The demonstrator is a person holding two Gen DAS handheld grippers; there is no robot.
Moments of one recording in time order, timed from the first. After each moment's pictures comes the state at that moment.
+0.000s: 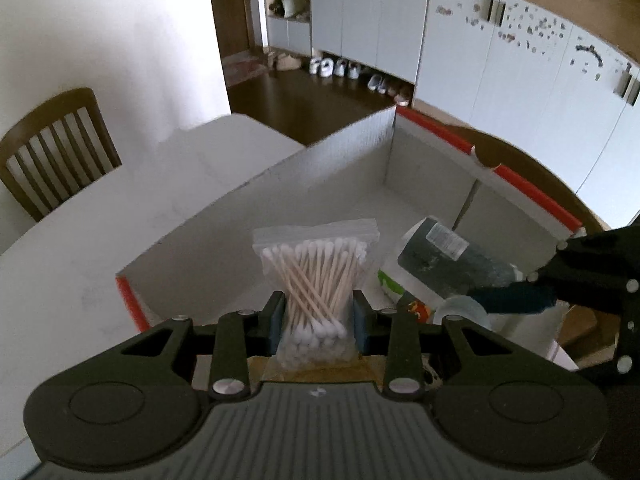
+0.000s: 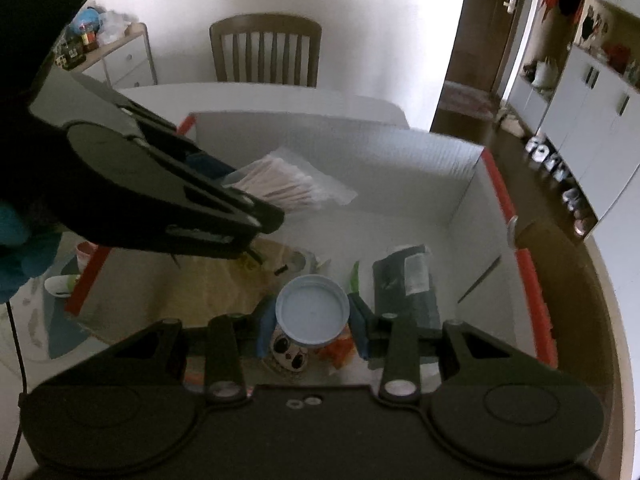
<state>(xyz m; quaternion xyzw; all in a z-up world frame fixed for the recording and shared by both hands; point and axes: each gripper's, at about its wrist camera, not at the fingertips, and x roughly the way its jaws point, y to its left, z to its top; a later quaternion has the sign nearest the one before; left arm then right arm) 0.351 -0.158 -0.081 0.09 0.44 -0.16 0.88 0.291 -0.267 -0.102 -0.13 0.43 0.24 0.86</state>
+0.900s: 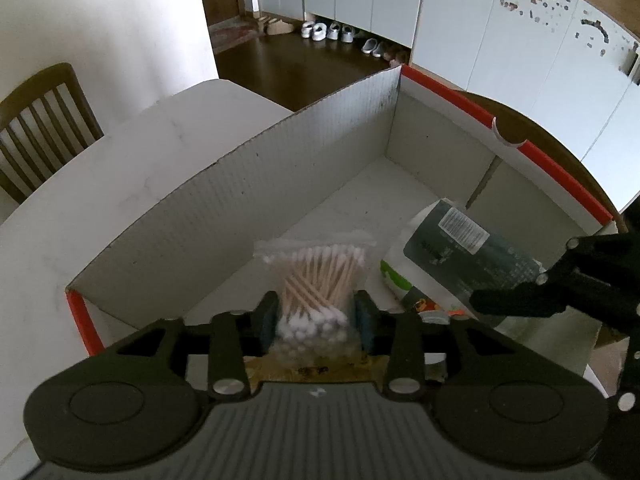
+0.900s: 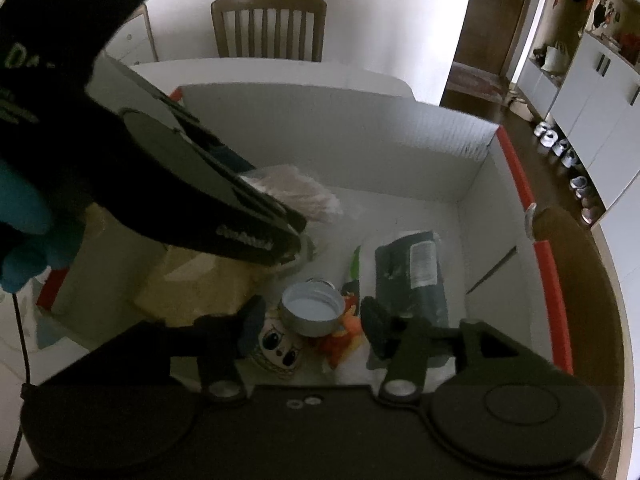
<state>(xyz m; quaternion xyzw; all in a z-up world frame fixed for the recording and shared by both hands) 0.382 -0.168 -0.102 0.10 0.49 -0.16 0.85 0.303 -0.264 -0.113 -0.14 0.45 0.25 0.84</state>
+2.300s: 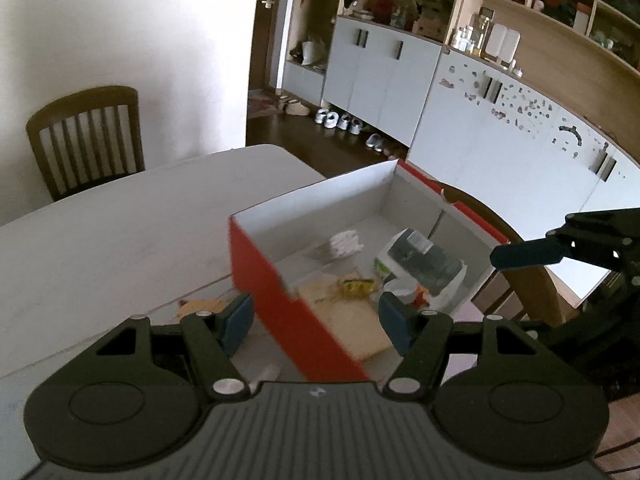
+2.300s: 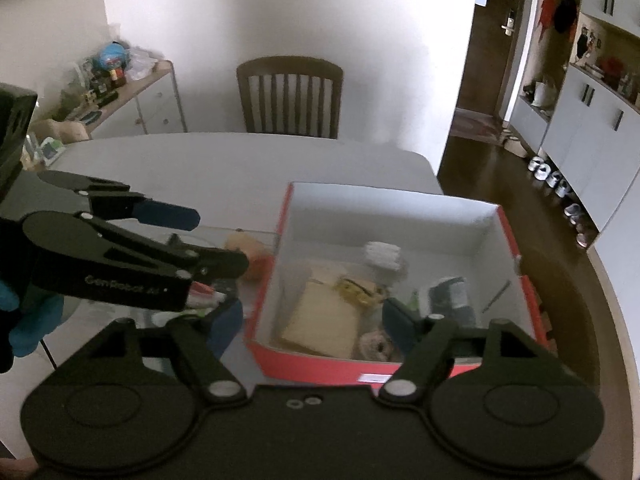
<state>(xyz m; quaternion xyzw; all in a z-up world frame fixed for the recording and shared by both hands) 0.231 -0.050 -0.013 -0.01 0.38 -0.16 0.91 0.212 -0.214 -0.009 -0.10 0.39 0.25 0.88</state>
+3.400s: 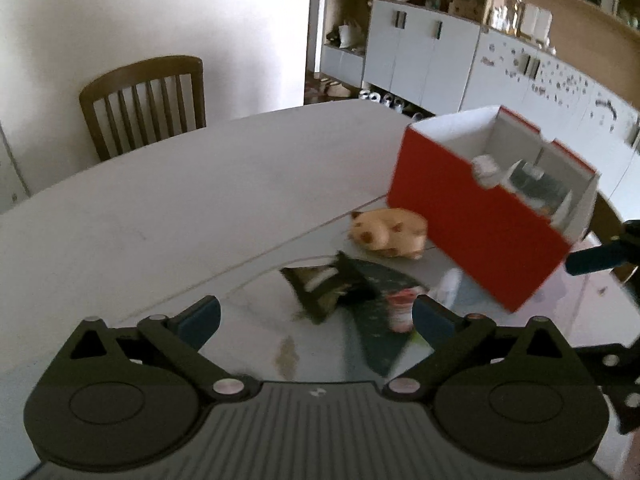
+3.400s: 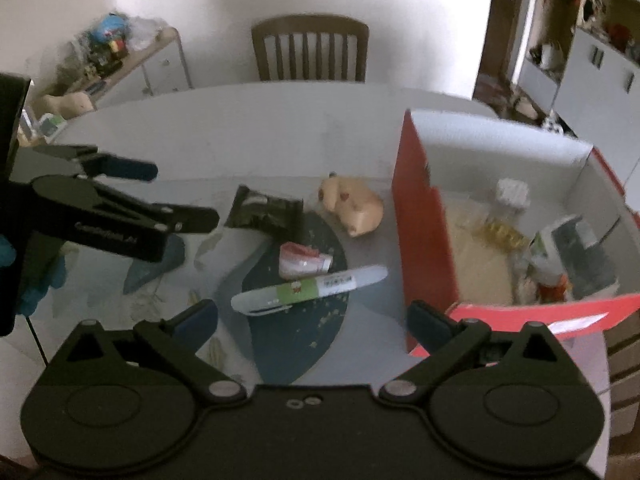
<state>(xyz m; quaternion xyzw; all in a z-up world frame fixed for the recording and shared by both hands) 0.218 0.102 -0.093 0.03 0.39 -0.12 0.91 0.175 -0.091 -0.091 -0.08 0.45 0.23 0.86</state>
